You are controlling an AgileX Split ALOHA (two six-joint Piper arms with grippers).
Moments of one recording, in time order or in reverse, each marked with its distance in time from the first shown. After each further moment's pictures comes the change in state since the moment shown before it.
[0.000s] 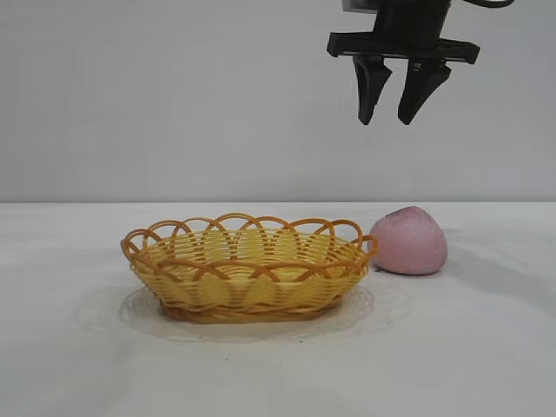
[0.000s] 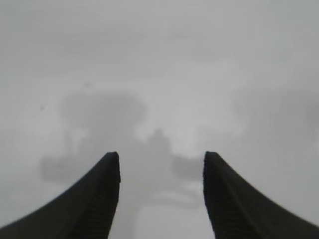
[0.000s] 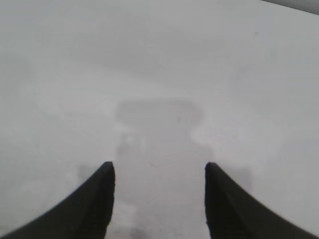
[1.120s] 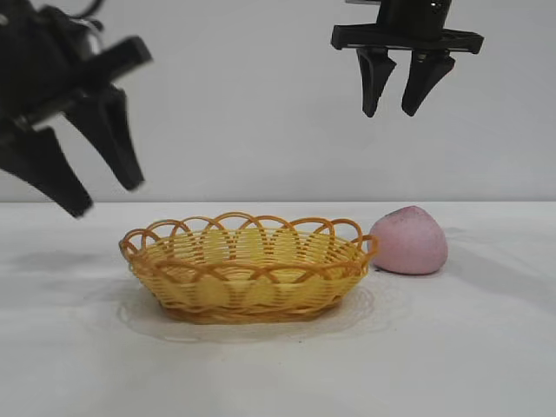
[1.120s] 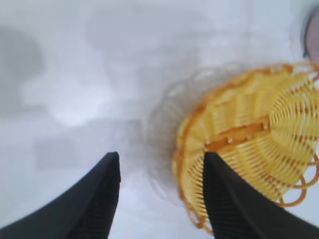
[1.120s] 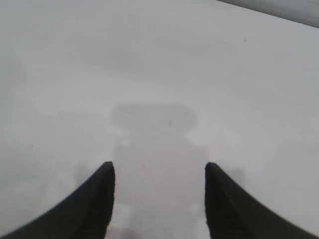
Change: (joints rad) left arm -0.012 0.583 -0.099 -0.182 -0.084 0.226; right arm 0.000 -0.017 0.000 -0.057 -0.006 0.020
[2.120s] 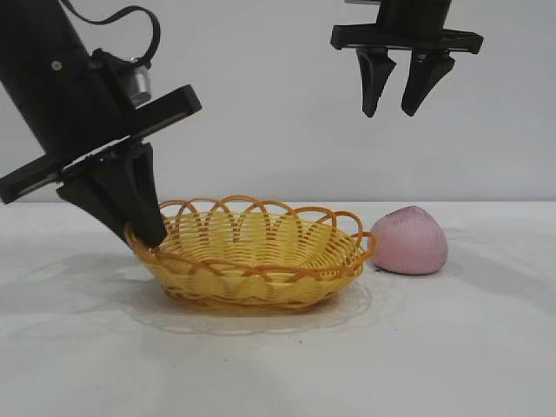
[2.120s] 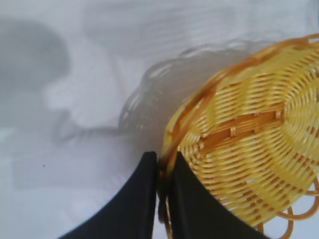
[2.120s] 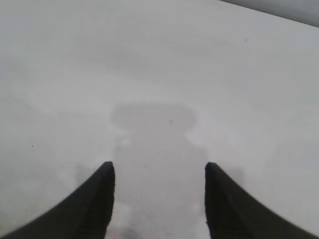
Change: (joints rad) left arm -0.219 0.127 0.054 -0.681 -0.089 0.278; right arm 0.000 -0.001 0.000 0.000 0.010 0.000
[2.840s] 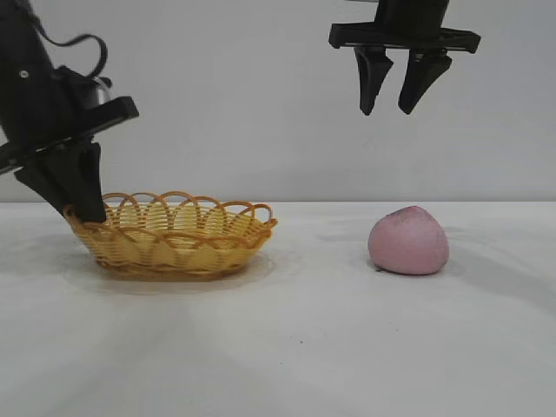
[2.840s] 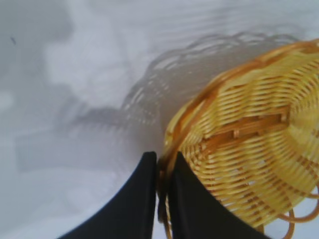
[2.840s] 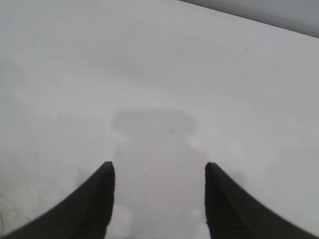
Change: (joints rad) left arm 0.059 -0.002 -0.060 0.064 0.023 -0.024; right arm 0.000 0.000 0.000 0.000 -0.021 0.000
